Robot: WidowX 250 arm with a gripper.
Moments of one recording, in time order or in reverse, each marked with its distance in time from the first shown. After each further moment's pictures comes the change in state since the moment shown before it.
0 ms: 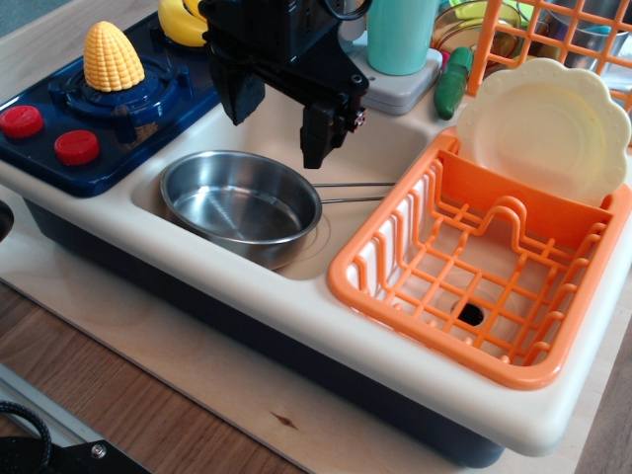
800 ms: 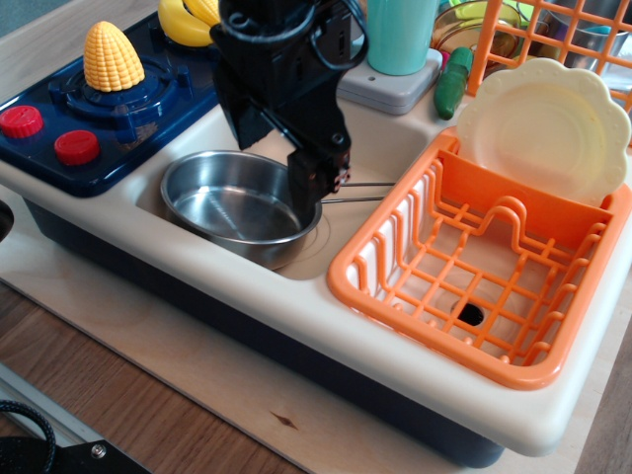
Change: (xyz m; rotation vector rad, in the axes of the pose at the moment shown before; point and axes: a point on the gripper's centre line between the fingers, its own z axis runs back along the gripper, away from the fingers) arm -0.024 -0.017 -0.002 -0.027 -0.070 -0.273
